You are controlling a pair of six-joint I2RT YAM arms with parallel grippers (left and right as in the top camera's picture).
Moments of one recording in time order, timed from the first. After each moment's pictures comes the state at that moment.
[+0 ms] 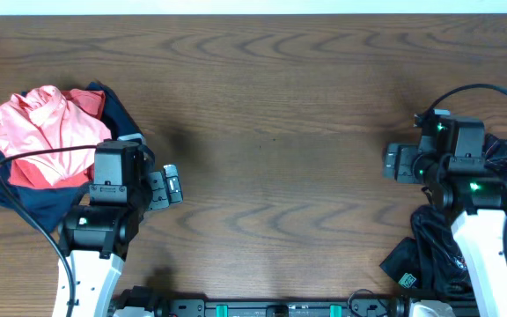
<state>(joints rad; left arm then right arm) -0.08 0.96 0.85 -0.90 -0.06 -0.25 -0.04 1.16 0.86 -0.67 0.03 0.09</state>
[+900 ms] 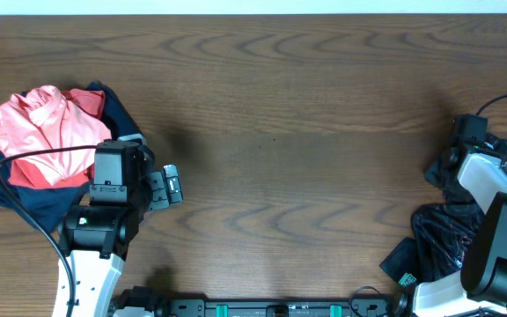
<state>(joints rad) -0.08 0.96 0.85 -0.90 -0.06 -0.25 -0.30 1.71 0.86 -0.43 0.31 0.36</state>
